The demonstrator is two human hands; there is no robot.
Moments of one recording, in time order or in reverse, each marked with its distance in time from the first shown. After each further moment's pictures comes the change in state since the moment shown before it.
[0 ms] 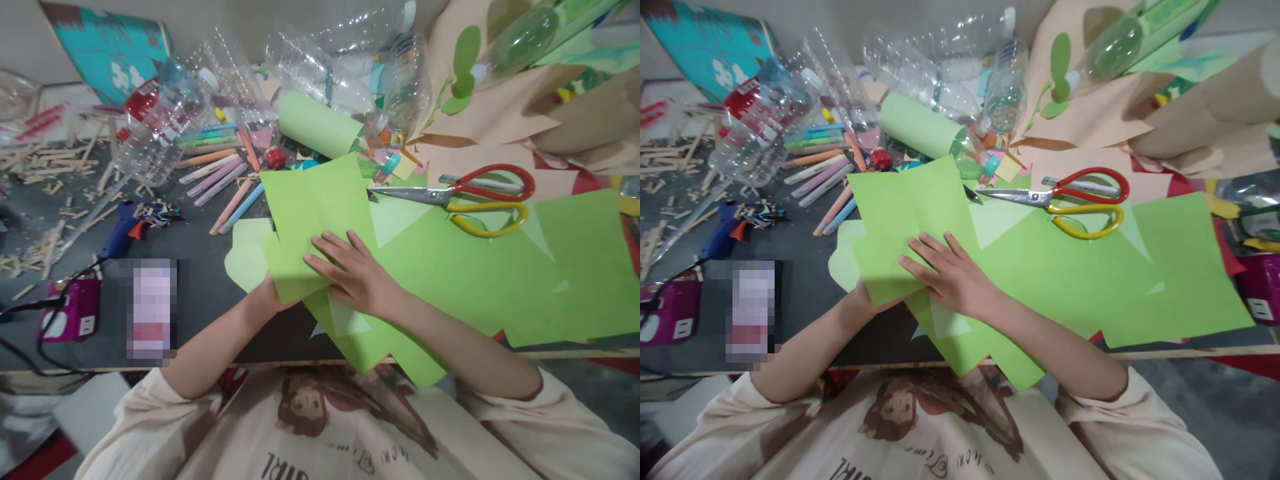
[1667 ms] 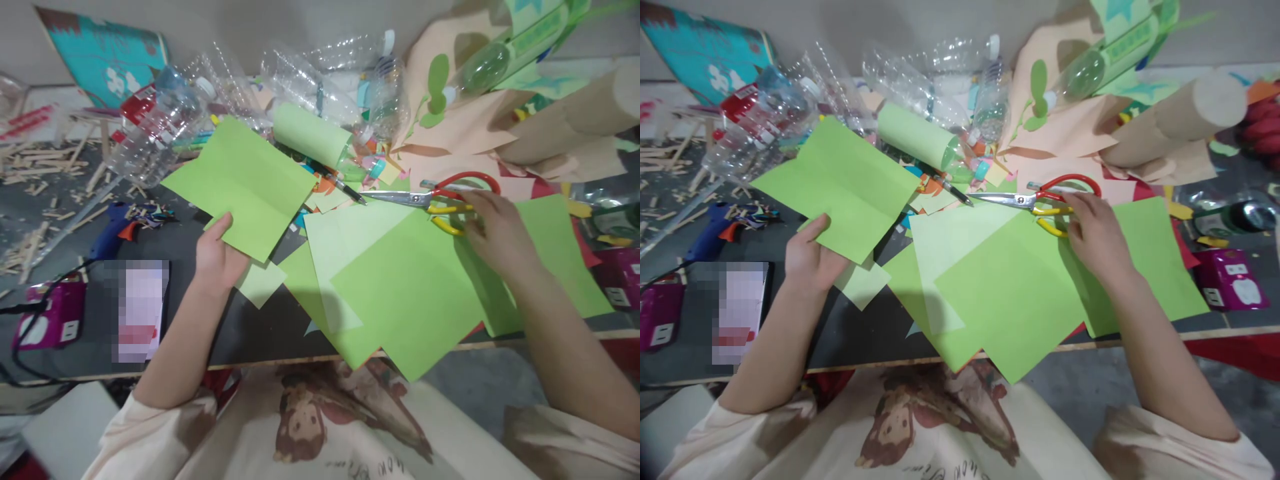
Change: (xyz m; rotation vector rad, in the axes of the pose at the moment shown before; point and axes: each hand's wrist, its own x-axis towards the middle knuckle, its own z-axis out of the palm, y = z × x) left_hand -0.013 0.074 -0.005 -0.175 0.324 0.451; right_hand -0.103 0.113 -0.111 -0.449 0.184 0.696
